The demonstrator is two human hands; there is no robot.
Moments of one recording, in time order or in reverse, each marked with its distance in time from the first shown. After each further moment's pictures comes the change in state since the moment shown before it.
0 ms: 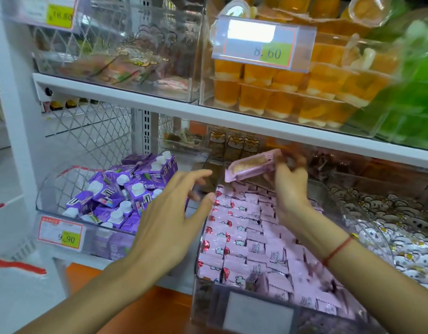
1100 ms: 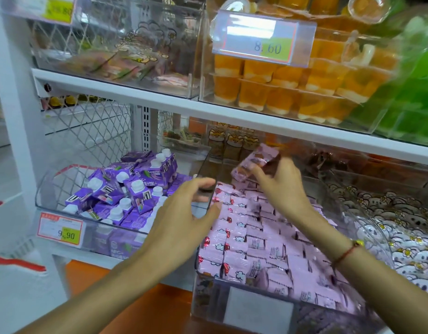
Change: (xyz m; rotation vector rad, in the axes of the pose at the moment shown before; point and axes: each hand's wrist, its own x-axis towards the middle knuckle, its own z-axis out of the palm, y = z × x) left_hand -0.003 0.005 0.011 -0.188 -0.079 -0.177; right_hand -0.009 -0.003 -0.013 -0.787 -0.280 -0.431
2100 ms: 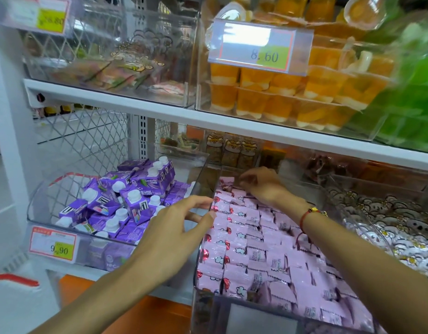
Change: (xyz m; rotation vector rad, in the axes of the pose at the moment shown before) left_hand 0.005 -0.006 -0.009 0.073 -0.129 -0.064; right_hand 0.058 0.055 0.033 -0.359 -0.371 0.051
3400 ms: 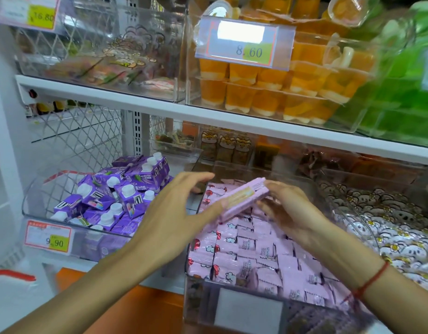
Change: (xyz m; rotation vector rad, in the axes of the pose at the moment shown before) left_hand 0.003 0.015 0.001 0.064 0.052 0.203; right_hand -0.106 -0.033 -0.037 1.381 0.070 0.523
